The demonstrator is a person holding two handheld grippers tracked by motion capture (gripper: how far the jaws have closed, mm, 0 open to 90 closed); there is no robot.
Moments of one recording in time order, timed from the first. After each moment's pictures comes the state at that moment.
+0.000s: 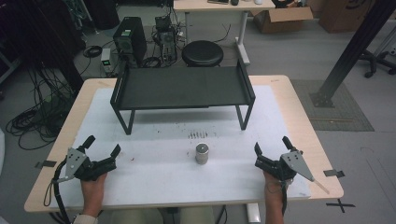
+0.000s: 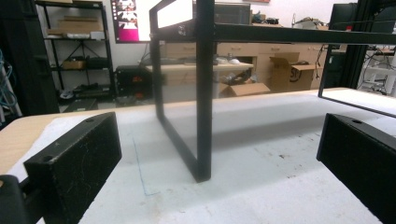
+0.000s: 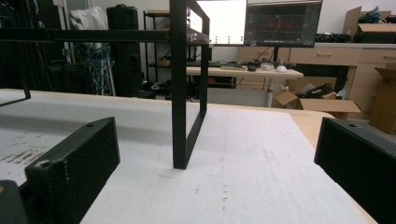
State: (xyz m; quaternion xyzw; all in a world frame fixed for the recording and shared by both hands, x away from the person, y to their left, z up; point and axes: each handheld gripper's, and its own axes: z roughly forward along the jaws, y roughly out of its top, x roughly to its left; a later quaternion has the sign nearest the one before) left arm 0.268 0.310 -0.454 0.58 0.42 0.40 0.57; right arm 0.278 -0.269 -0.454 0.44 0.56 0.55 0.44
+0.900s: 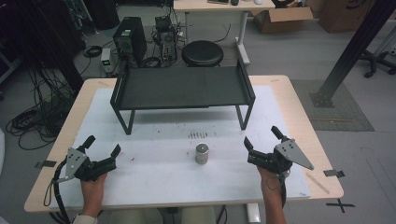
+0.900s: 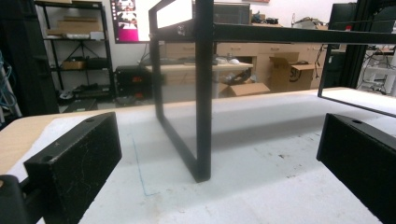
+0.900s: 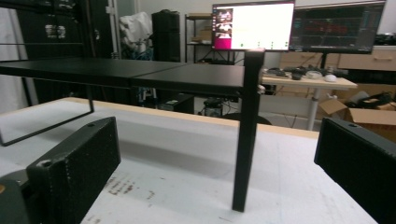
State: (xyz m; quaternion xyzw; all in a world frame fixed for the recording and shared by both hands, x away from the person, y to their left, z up) left arm 0.268 0.310 -0.454 0.58 0.42 0.40 0.57; right arm 0.278 -0.240 -0.400 0.39 0.59 0.59 0.39
